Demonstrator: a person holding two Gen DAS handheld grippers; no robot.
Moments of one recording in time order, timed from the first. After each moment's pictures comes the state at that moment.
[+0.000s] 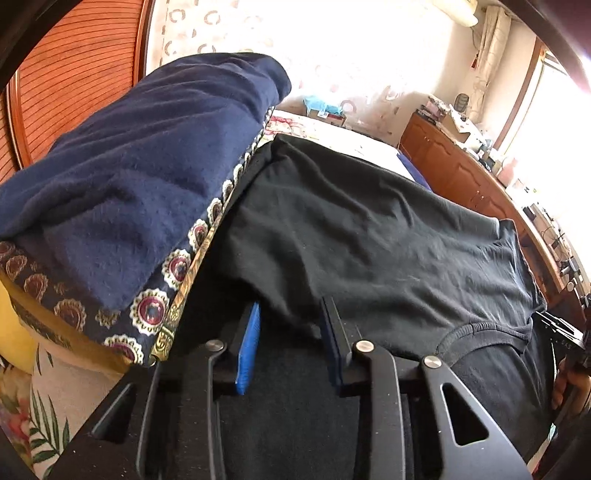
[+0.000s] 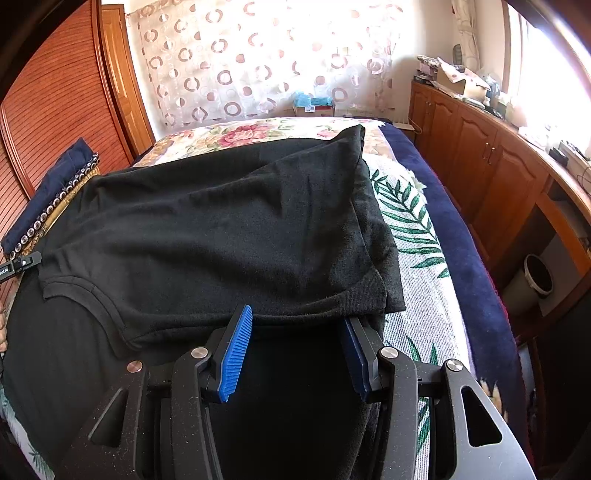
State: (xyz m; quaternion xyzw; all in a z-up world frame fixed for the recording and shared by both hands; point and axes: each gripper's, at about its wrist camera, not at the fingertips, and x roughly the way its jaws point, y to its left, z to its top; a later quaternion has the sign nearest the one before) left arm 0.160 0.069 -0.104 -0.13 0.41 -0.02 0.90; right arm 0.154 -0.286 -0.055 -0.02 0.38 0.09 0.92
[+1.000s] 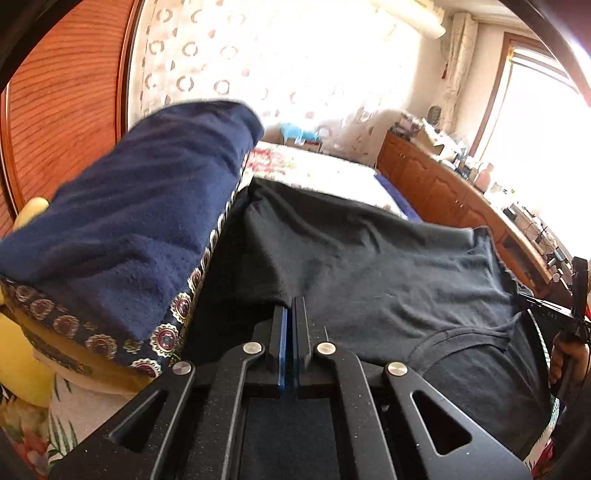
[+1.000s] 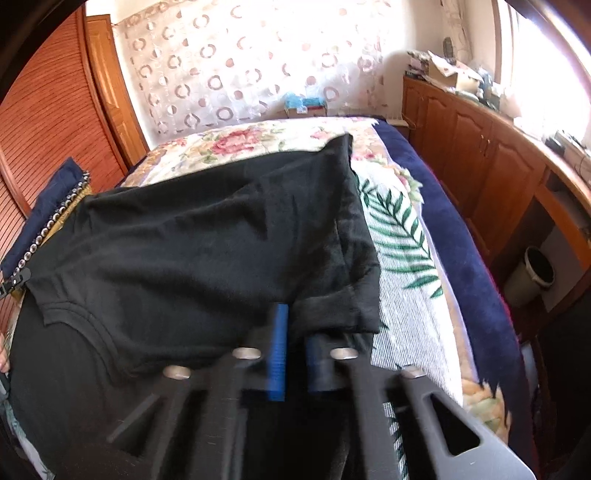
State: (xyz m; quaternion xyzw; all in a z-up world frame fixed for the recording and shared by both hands) left arm 0.142 0.065 -0.072 -0.11 0.34 -0.06 0.93; right arm 0.167 -0.300 -0.040 0.00 0.36 0.09 0.93
